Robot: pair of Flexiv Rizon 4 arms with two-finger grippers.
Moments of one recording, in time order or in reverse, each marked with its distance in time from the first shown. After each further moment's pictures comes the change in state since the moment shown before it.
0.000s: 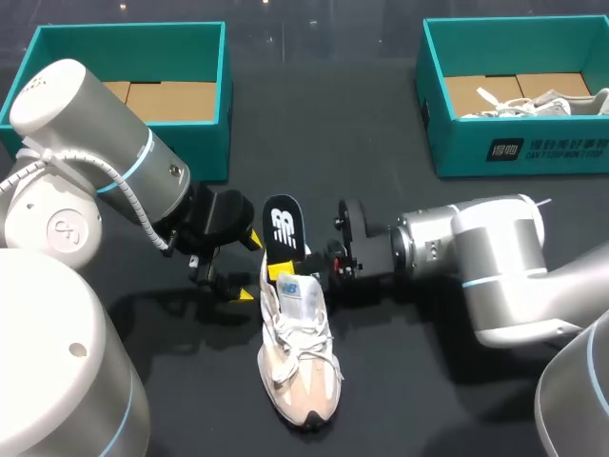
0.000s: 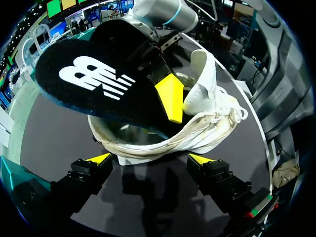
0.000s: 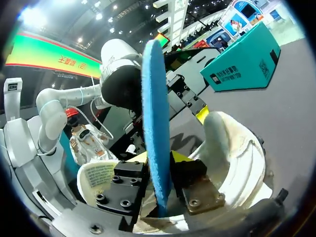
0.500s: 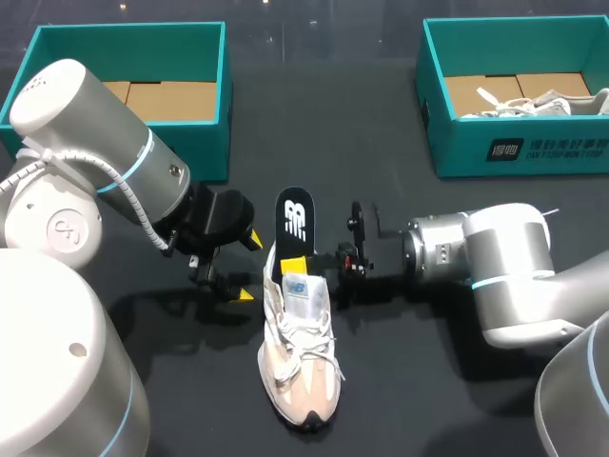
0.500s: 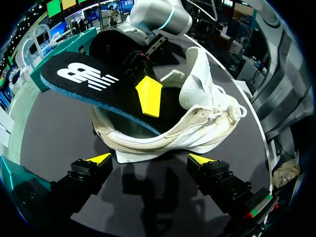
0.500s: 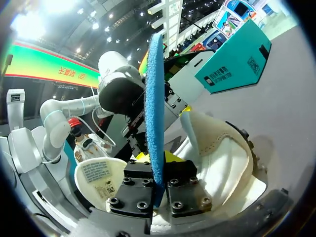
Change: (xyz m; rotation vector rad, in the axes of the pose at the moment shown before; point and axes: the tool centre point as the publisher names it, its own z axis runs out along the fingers) left arm 0.000 0.000 0.000 0.000 0.000 0.000; right arm -0.014 -0.004 -0.017 -0.064 0.022 0.081
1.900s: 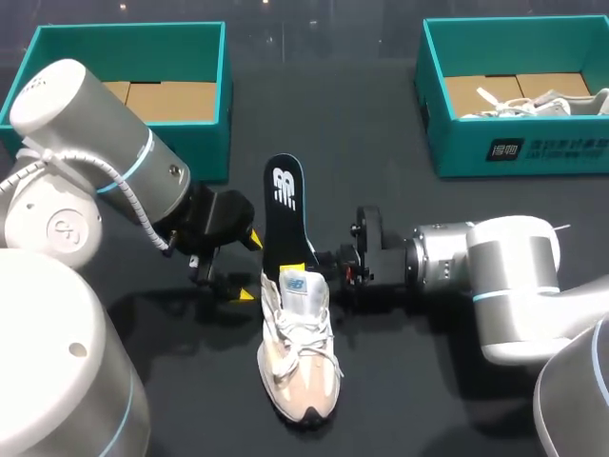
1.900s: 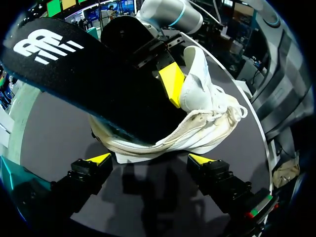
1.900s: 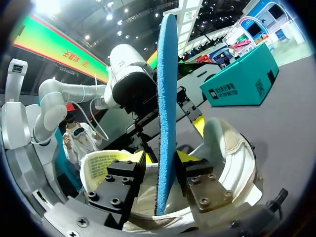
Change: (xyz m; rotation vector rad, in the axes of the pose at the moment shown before) left arm 0.000 0.000 0.000 0.000 0.000 0.000; right arm 0.013 0.004 0.003 -0.031 -0.055 -0.198
